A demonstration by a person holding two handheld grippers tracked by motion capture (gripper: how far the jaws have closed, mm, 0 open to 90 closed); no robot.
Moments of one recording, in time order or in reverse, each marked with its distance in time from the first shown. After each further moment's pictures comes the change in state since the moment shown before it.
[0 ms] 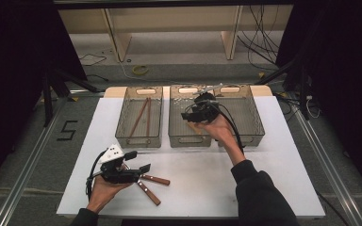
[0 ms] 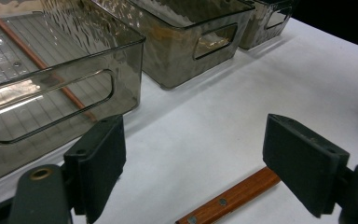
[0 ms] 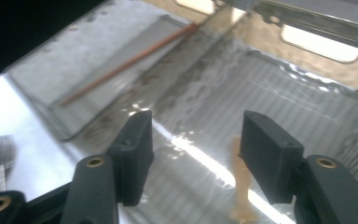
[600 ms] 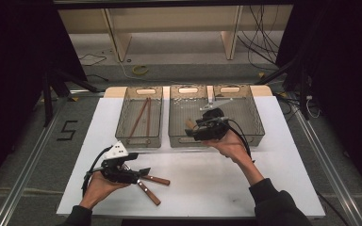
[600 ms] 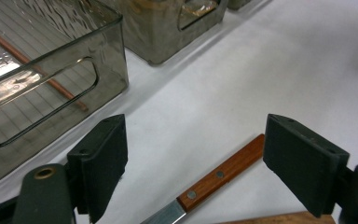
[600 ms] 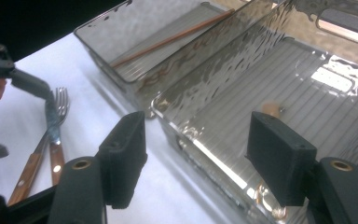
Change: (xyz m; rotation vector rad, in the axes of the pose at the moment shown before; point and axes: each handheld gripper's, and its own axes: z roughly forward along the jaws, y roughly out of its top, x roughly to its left) left arm -0.003 0.015 0.000 0.175 -0.043 0.122; right arm 0.025 -0.040 -0.043 -0.010 0.075 -0.084
